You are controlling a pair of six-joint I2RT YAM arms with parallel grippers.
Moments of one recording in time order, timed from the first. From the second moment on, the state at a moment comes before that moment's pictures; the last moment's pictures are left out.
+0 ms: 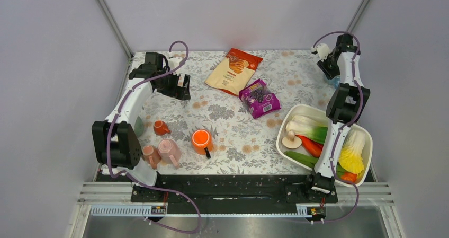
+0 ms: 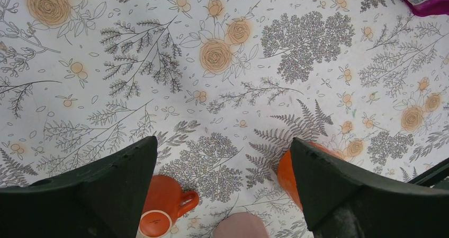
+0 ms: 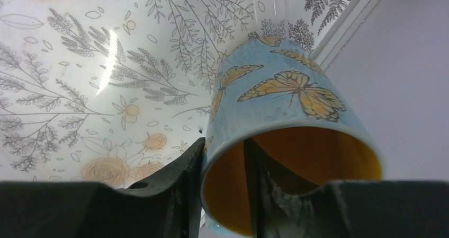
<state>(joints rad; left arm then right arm) -0.08 1.60 1.39 -0.78 0.38 0.20 -0.27 2.42 2.32 -0.97 -0.07 -0.94</state>
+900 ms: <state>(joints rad) -0.08 1.59 1.39 -0.79 0.47 0.25 -0.27 2.35 2.19 -0.92 -0.08 -1.00</state>
